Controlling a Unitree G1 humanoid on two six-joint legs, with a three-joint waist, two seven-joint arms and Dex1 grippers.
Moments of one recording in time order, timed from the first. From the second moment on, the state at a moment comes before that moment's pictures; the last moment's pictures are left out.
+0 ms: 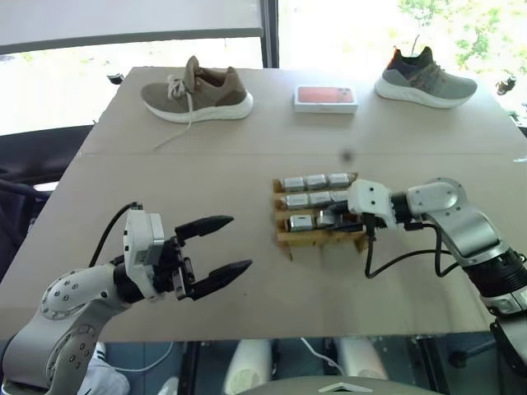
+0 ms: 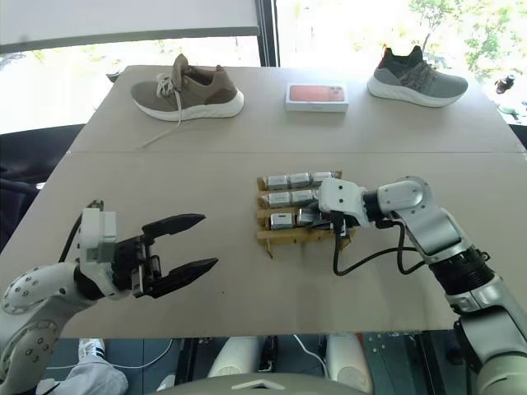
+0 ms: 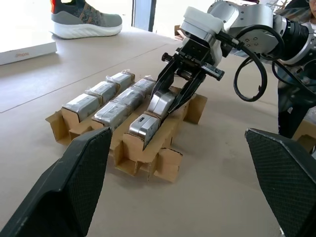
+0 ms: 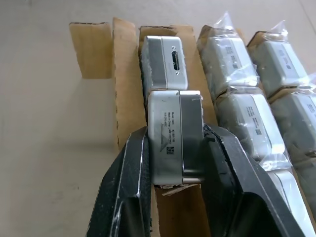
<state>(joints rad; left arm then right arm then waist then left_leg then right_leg) 0.24 0.72 0.36 -0.62 -0.79 0.41 -1.00 -0.59 -0.66 0.35 -0.02 0.14 0.21 1.20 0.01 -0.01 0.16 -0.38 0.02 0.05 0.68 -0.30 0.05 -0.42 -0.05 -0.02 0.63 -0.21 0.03</state>
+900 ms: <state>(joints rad) 0.12 0.70 0.26 -0.61 -0.79 0.40 -0.98 -0.43 -0.76 -0.12 0.02 0.20 0.81 0.65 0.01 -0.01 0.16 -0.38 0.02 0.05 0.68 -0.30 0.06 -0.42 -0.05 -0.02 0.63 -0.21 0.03</state>
